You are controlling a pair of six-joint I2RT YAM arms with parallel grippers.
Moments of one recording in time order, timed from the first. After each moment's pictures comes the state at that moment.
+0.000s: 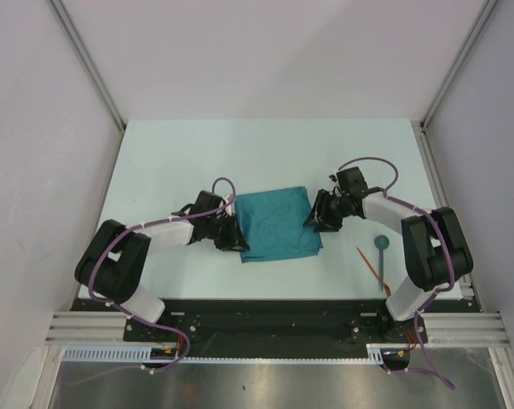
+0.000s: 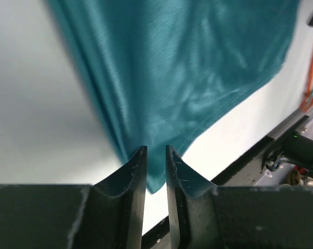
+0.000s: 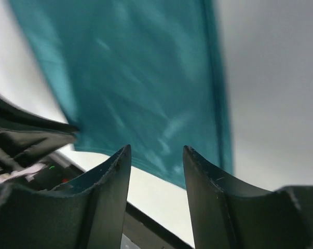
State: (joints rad) left arm -0.46 1.56 0.71 -0.14 0.48 -0.63; right arm 0.28 1.69 0.95 -0.26 -0.52 0.60
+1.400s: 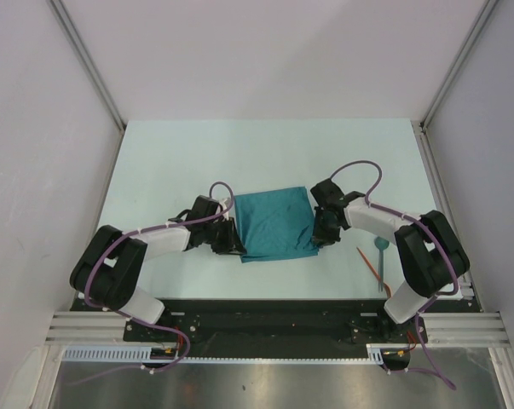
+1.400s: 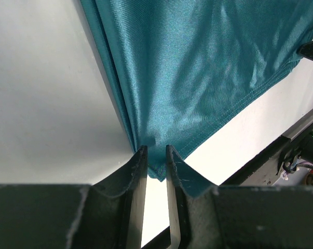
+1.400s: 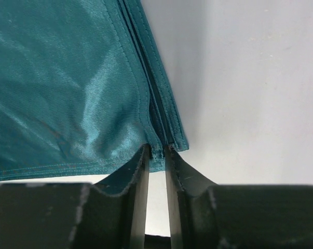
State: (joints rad) left arm -0.46 1.51 0.62 -0.09 0.44 -0.60; right arm 0.52 1.63 0.95 -0.57 0.00 0.69
